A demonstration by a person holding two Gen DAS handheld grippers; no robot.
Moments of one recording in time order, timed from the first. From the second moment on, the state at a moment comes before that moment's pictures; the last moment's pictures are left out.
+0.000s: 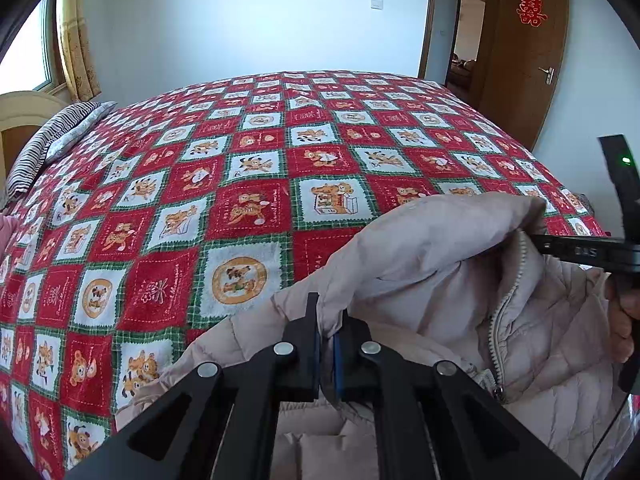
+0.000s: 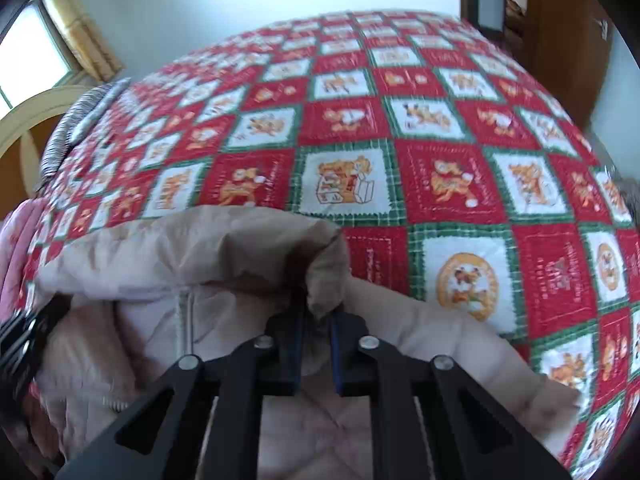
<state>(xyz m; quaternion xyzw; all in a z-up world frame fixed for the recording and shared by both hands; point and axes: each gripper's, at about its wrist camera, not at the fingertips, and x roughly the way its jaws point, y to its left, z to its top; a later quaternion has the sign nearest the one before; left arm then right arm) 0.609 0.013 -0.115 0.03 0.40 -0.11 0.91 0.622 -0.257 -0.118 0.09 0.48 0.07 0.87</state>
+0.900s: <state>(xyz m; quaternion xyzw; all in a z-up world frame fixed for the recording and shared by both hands) 0.594 0.053 -0.160 -0.06 0.45 -0.10 0.88 0.578 -0.250 -0.139 0.03 0.52 0.08 0.85</state>
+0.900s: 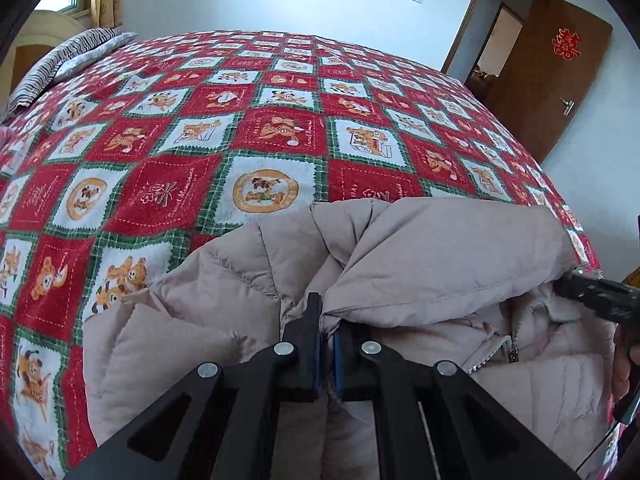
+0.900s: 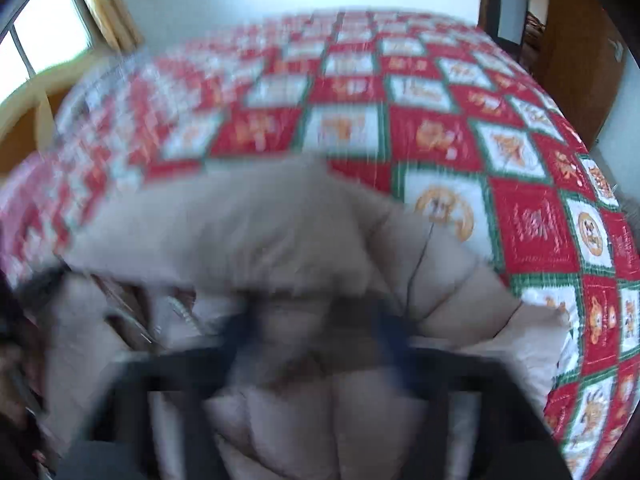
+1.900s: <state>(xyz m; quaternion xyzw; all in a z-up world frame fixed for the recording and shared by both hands) 0.641 -0.032 -0.107 0.09 0.36 -0.01 0.93 0.639 -0.256 -0.126 0.09 0.48 0.10 0.87</state>
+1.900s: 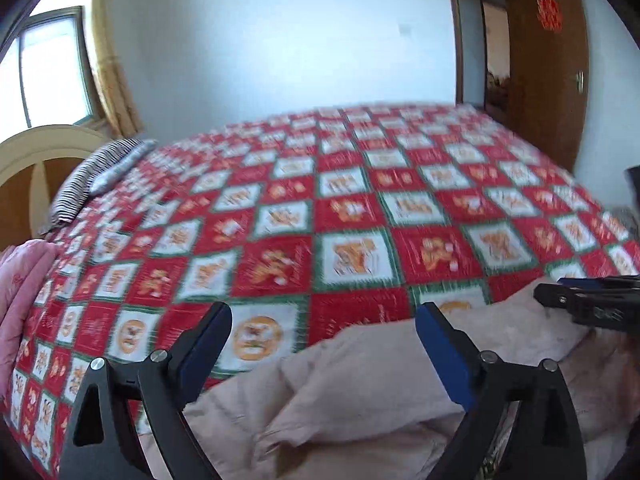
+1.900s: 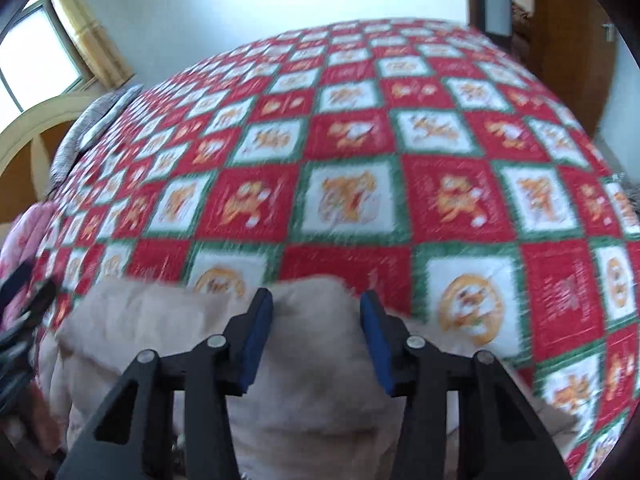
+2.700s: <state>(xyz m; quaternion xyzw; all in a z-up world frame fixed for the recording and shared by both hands) 0.635 -0.025 -0.190 0.09 0.43 -0.02 0.90 0.588 -0.222 -0.165 -0.02 0.48 0.09 0.87</state>
